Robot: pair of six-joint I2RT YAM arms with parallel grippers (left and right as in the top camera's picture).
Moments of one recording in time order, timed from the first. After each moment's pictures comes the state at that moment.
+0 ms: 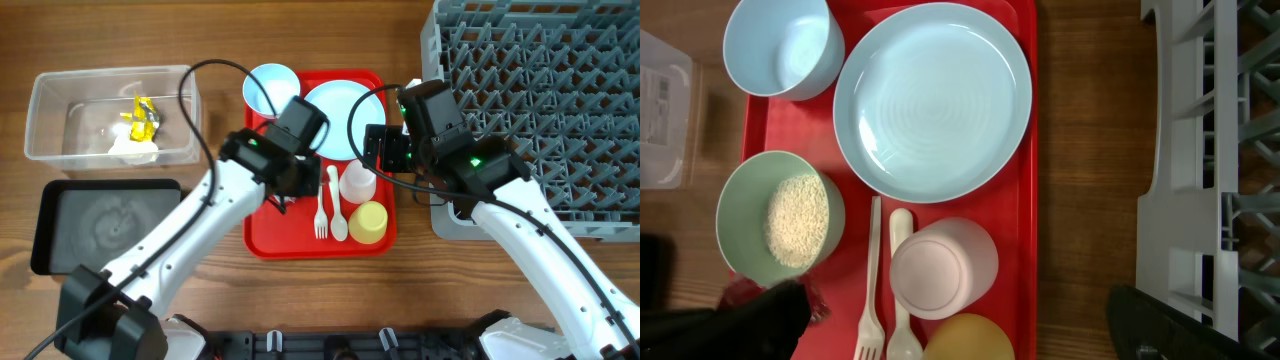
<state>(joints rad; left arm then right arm) -0.58 1.56 1.25 -0.96 0.00 -0.47 0.48 1.38 1.22 -0.81 0.06 0.46</state>
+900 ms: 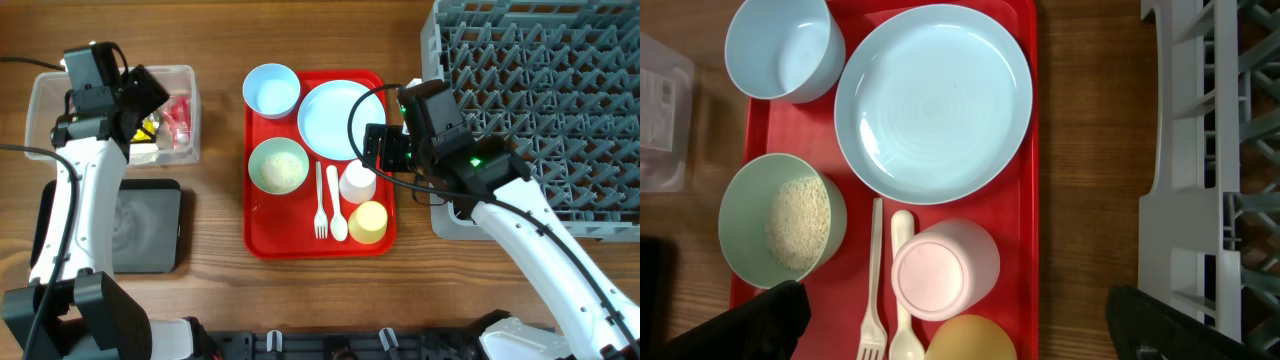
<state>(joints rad) 0.17 1.56 1.25 -0.52 -0.06 -0.47 0.48 1.38 1.22 -0.81 0.06 0.47</state>
